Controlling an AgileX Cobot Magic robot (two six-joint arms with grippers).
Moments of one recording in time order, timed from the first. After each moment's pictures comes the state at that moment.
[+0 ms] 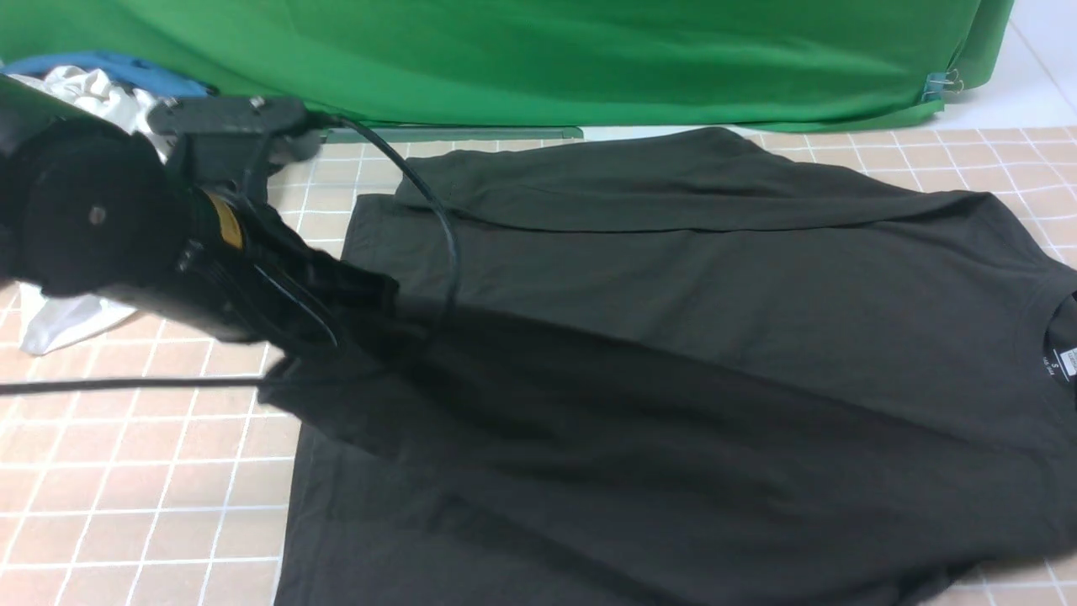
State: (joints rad) right arm -0.01 0.75 -0.73 0.40 0.85 -0.25; left arm -0.40 1.37 -1.00 0.09 0.73 -0.28
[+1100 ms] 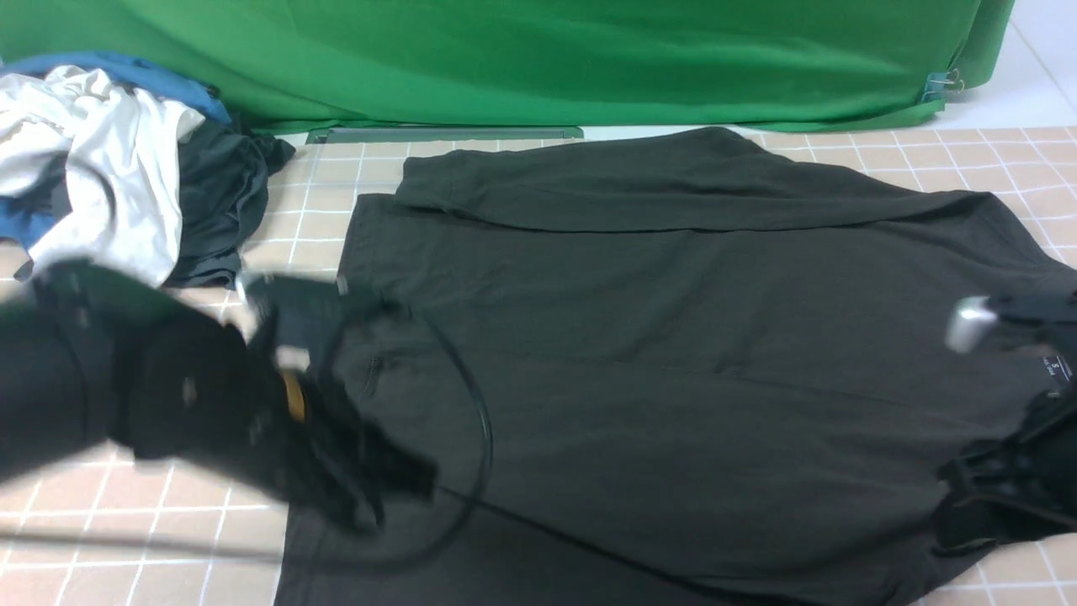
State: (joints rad) right arm 0.12 1.33 -0.73 0.27 0.87 -0.10; left arm -0.52 1.39 -0.71 -0.05 0.62 -0.18
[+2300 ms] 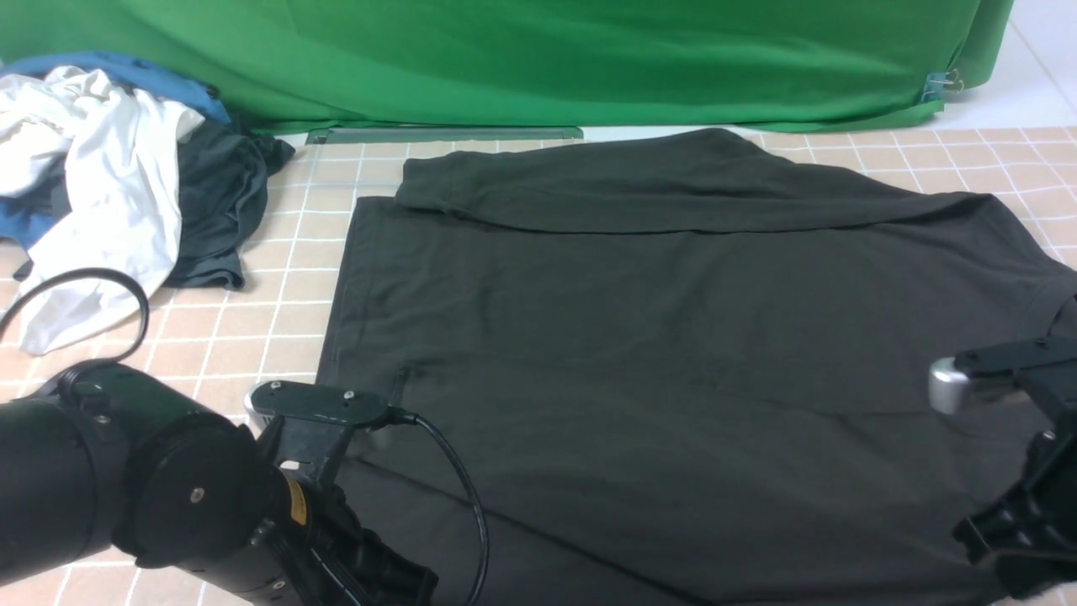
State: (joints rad) right arm 0.17 1.37 -0.73 0.07 1.01 -0.04; left arm -0.59 1.38 -0.60 -0.11 0.64 -0.21
